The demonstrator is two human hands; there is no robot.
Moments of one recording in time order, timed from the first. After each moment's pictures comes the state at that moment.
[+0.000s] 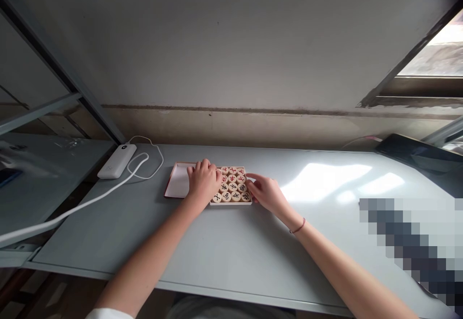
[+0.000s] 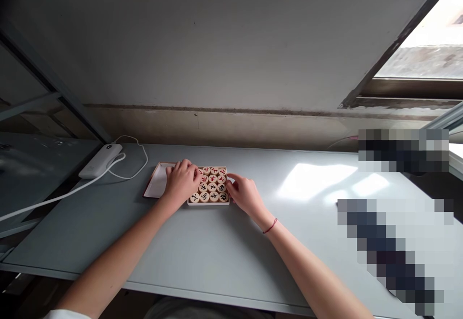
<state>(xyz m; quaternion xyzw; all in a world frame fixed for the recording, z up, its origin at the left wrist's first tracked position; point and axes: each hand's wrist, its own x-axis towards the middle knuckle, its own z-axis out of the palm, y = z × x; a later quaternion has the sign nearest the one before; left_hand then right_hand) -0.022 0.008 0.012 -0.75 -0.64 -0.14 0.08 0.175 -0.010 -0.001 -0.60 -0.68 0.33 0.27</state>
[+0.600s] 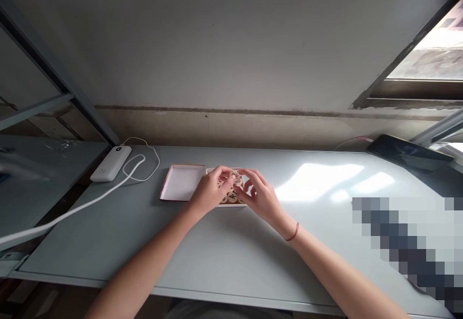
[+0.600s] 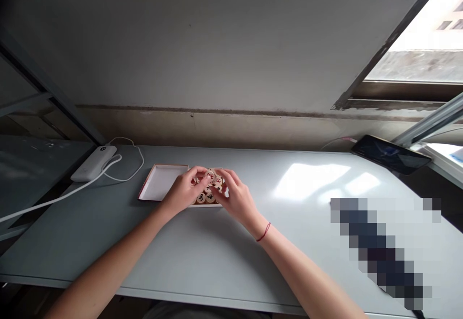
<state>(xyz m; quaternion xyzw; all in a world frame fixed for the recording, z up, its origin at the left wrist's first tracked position) -0.011 -0.012 0.039 -0.72 -0.50 -0.35 -0.33 0.166 -0.023 -0.002 -0.45 -0.76 0.15 0.44</state>
